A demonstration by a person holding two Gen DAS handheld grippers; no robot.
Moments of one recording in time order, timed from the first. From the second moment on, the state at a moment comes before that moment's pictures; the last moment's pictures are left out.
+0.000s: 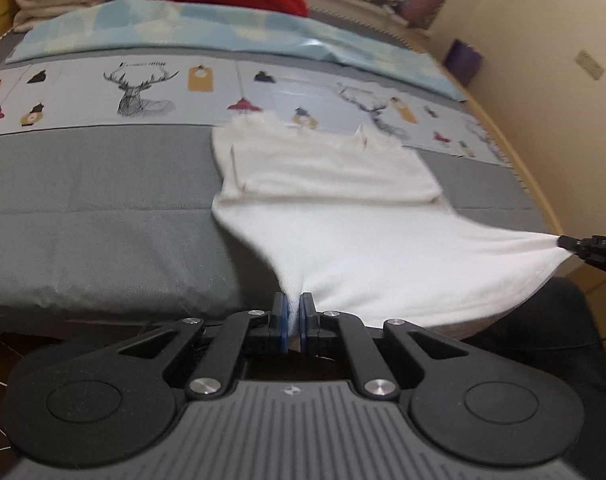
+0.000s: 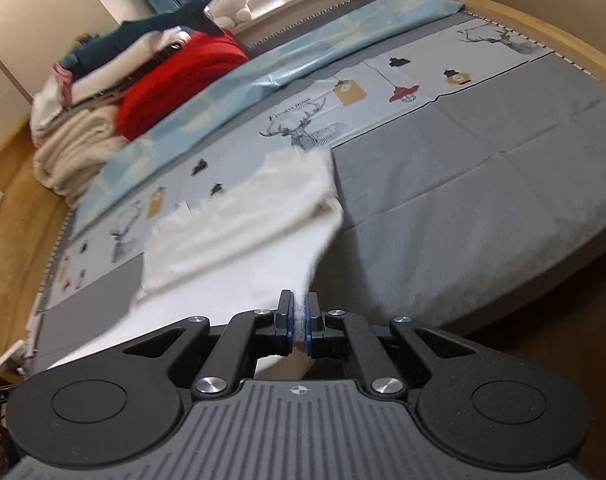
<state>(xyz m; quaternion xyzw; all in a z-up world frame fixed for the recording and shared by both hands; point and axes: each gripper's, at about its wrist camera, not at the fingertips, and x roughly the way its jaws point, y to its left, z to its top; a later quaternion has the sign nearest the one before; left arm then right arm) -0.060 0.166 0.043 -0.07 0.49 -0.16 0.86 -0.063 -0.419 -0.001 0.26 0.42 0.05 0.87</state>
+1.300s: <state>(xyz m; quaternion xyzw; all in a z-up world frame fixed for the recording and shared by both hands) 0.198 0.165 -0.130 -0.09 0.58 -0.03 0.81 0.151 -0.377 -0.131 0.09 0.53 0.03 0.84</state>
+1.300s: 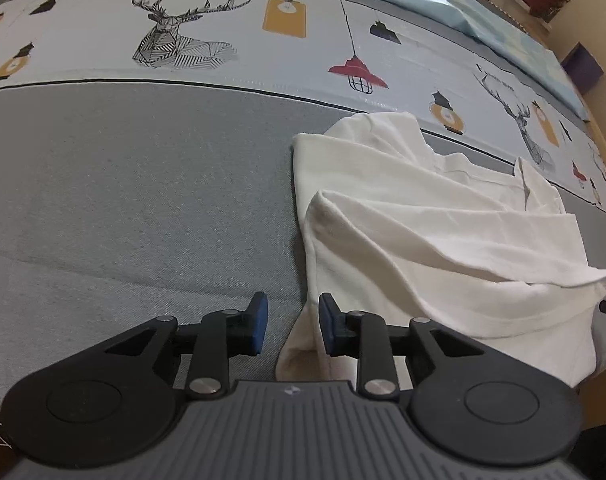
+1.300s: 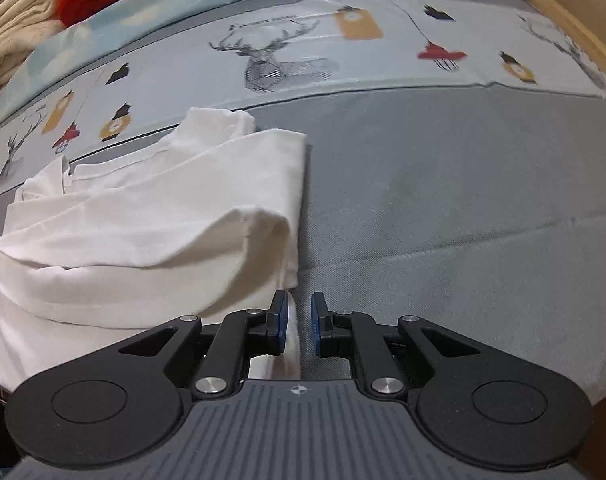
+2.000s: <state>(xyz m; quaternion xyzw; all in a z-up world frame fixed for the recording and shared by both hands) 0.253 0.140 -0.149 -0.12 0.58 -0.01 0.80 0.212 -0.351 -0.146 0.11 0.51 0.00 0.85</state>
